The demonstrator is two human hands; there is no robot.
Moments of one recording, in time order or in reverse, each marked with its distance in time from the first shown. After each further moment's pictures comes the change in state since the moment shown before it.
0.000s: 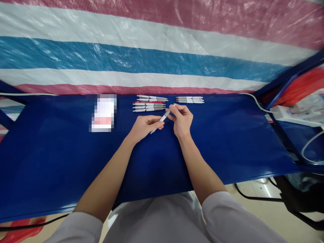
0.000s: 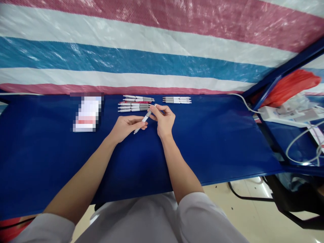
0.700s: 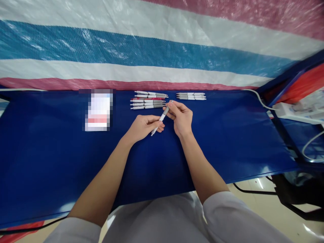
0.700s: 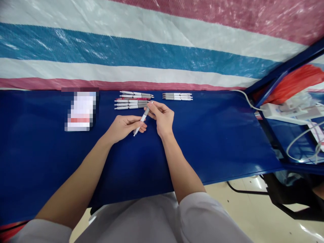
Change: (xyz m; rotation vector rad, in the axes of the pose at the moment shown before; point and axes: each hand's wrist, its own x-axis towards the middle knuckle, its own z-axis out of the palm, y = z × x) left_hand -0.002 0.004 -0.003 0.050 -0.098 -0.062; right_hand 0.003 0.002 -0.003 0.010 -0.101 0.093
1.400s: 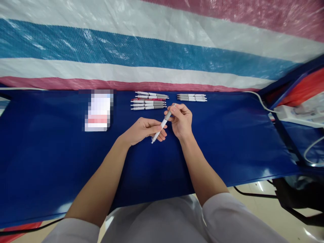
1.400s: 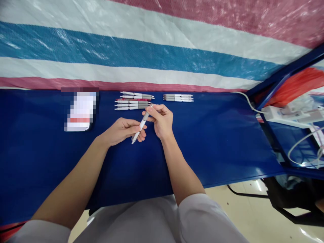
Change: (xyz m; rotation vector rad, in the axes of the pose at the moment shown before) left_hand -0.006 0.006 -0.005 -0.226 -0.235 -0.100; right_hand -0.004 -0.006 0.002 0.131 -0.110 0.017
